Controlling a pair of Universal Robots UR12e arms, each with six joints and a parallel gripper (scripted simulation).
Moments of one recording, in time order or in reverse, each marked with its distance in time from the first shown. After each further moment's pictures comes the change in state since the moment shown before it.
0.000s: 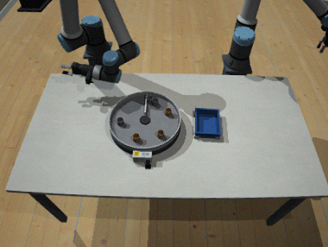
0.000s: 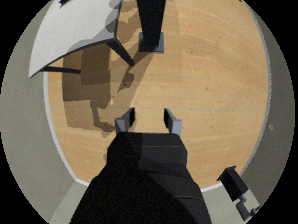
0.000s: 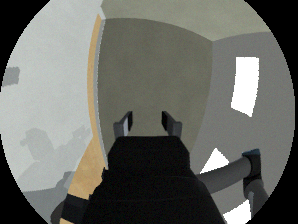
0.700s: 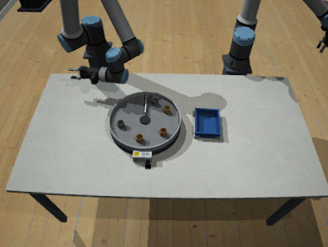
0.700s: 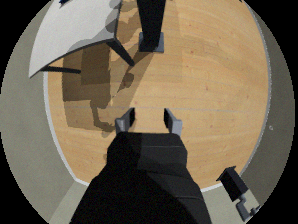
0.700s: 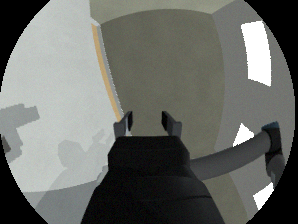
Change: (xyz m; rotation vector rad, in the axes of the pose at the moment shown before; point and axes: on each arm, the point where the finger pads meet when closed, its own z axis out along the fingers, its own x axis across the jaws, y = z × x) left arm 0.001 0.000 0.000 0.000 0.000 -0.002; right arm -0.018 -0.005 -0.054 -0.105 -0.194 0.273
